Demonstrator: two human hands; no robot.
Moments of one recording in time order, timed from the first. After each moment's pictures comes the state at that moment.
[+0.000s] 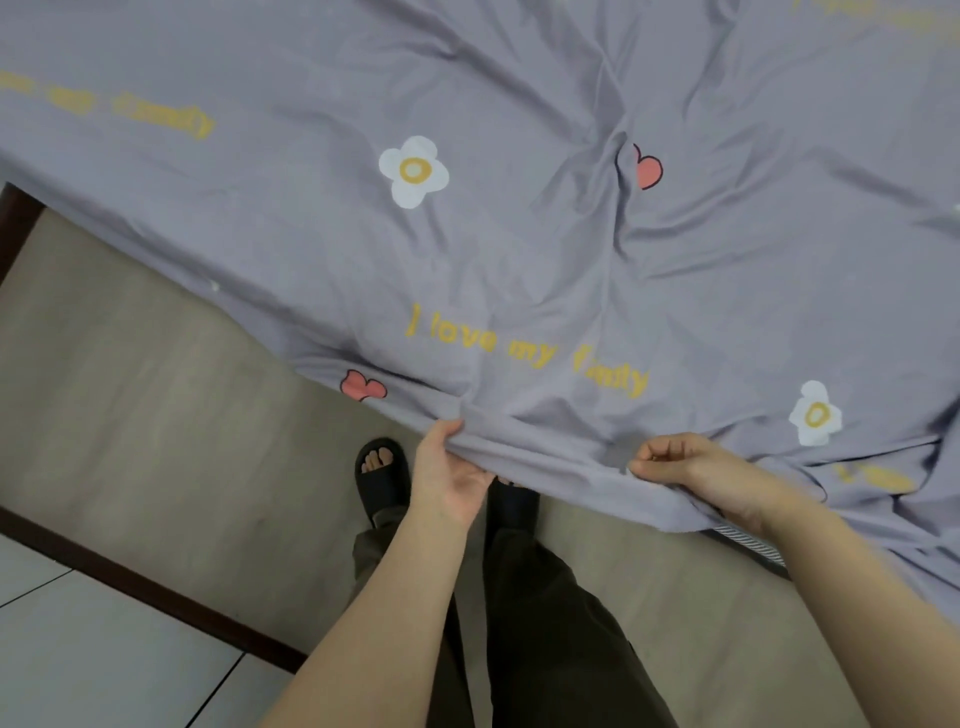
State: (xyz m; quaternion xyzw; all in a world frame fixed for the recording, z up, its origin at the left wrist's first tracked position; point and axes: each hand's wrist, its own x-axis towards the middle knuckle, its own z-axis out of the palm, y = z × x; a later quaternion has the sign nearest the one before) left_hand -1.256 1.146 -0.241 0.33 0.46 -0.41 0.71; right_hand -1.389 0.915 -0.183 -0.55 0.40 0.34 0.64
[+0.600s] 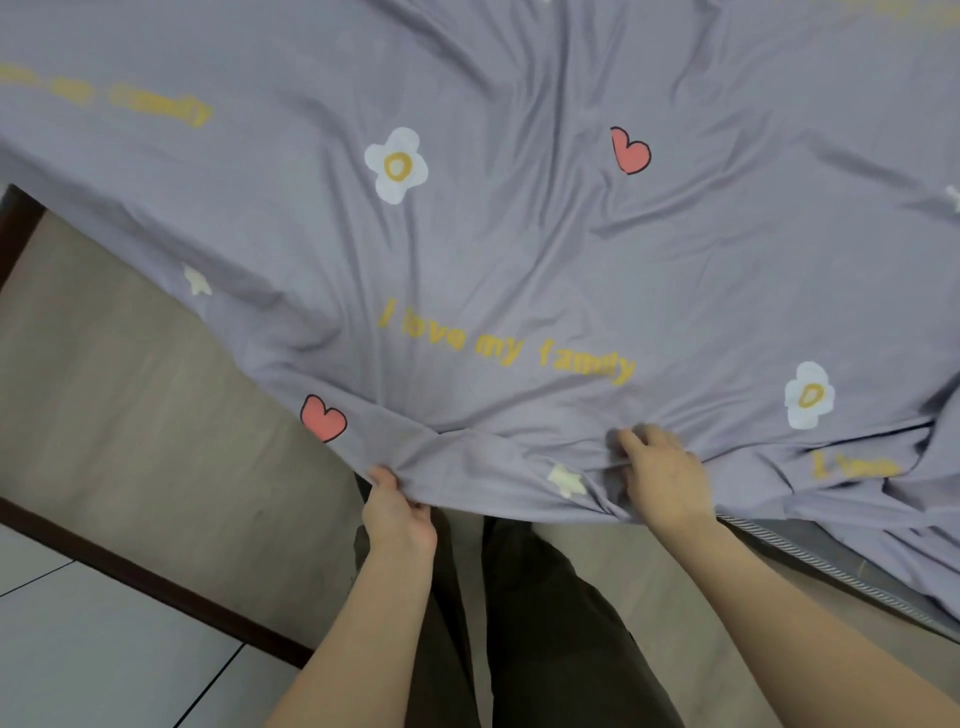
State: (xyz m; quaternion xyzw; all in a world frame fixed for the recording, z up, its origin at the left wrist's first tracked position) left_hand -1.287 1.198 -0.247 0.44 0.58 -0.21 0.65; right_hand -1.428 0.964 -0.241 -0.89 0.30 0.33 0.10
